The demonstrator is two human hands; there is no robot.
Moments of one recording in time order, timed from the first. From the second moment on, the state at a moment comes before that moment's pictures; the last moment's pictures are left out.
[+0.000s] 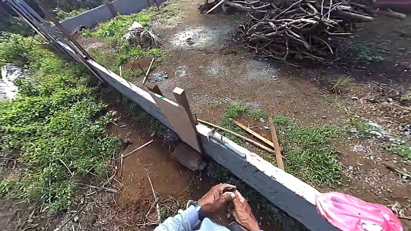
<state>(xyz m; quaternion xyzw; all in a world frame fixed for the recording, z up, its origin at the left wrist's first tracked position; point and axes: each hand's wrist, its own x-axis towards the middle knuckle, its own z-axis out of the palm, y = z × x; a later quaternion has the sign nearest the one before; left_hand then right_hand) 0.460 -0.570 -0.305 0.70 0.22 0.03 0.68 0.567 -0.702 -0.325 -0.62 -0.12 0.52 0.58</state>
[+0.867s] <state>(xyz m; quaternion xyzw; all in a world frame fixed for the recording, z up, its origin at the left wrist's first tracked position) 0.211 -0.433 -0.207 0.53 0.41 0.09 0.73 0.495 -0.473 -0.267 -0.60 -0.45 0.55 0.37</state>
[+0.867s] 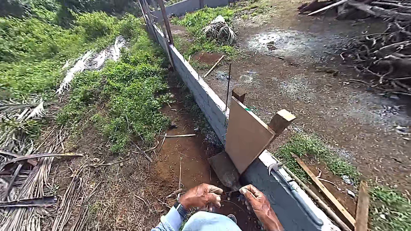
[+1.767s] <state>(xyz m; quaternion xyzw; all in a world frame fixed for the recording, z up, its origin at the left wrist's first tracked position) 0.112 -0.187 -0.187 0.66 0.38 0.13 0.63 0.405 -0.446 -0.236 -0.75 -0.25 0.37 0.48</state>
